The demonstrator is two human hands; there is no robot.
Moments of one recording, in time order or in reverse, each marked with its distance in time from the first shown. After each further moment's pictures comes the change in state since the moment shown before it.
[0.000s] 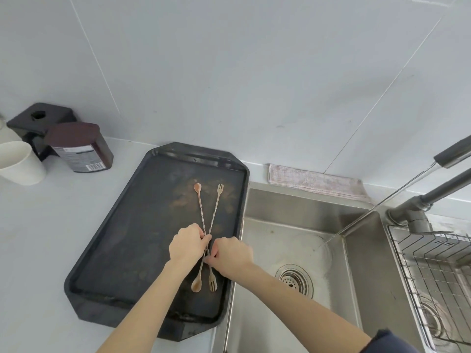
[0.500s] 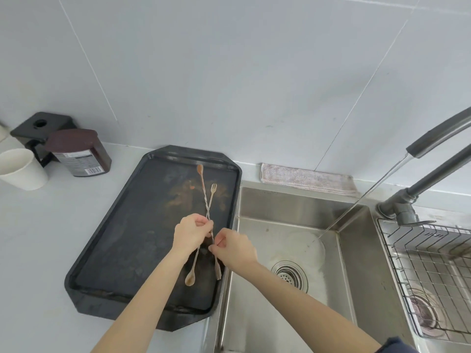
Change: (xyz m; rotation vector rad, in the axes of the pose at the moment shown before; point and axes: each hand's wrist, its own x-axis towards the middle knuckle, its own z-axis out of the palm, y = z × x) left_hand -0.020 0.026 -0.011 -0.470 0.011 0.027; right_hand -0.022 0.021 -0.013 0.393 0.121 0.028
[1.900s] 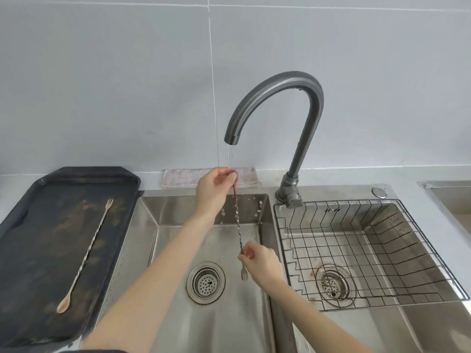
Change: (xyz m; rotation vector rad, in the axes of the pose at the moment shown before) left_hand -0.078 0.211 0.216 -0.462 -0.138 0.374; right_hand -0.073 0.247 -0.150 0.169 0.251 0.155
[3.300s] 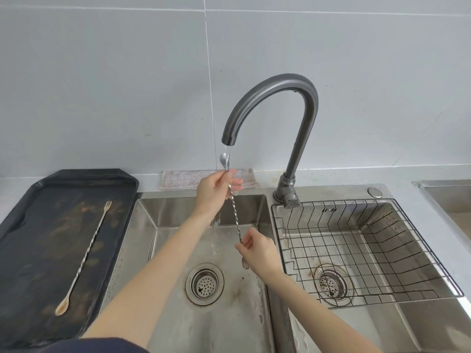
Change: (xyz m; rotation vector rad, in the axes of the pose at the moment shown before) left_hand 0.002 -0.003 0.001 0.006 -0.077 0.021; right_hand 0.002 -0.018 -0.014 0.026 0.078 -0.081
